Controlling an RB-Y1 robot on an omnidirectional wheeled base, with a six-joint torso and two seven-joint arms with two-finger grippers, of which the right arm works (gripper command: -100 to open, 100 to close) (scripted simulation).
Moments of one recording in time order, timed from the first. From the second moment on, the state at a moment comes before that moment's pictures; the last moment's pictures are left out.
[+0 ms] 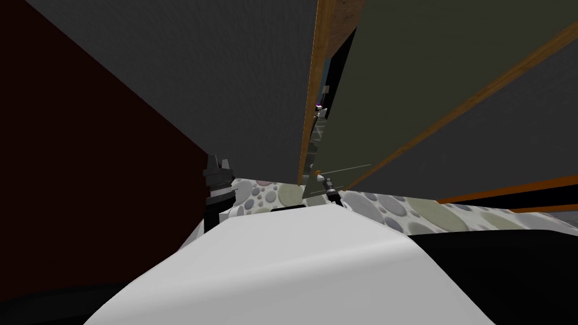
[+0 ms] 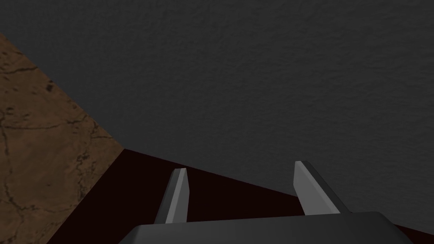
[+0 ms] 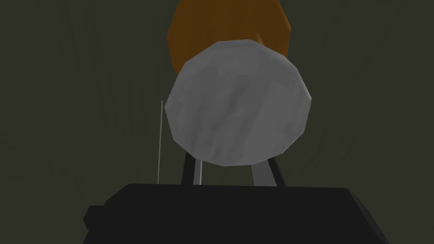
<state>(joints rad) 0.07 -0.29 -0.08 -0.80 0.02 -0.86 -0.14</state>
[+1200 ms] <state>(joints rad) 0.12 -0.28 -0.07 -0.85 -0.05 -0.84 -0.40</state>
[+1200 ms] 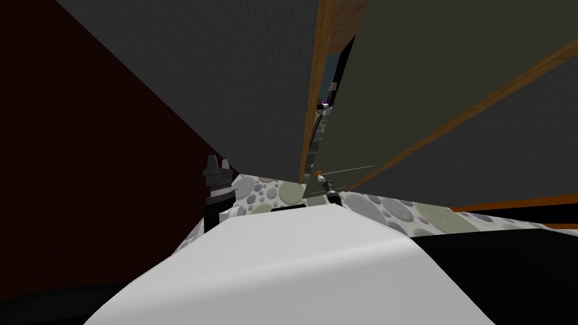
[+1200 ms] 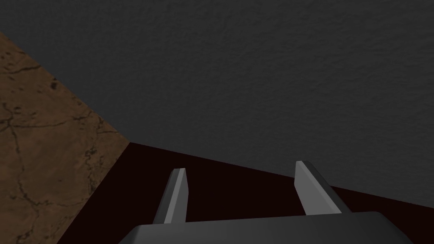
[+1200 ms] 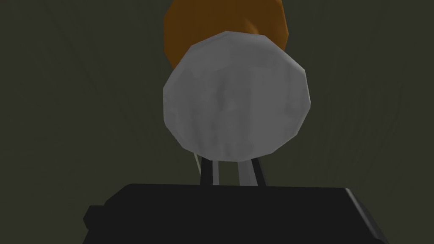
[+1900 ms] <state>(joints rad) 0.10 -0.30 -0.06 -0.82 -0.10 -0.84 -0.55</state>
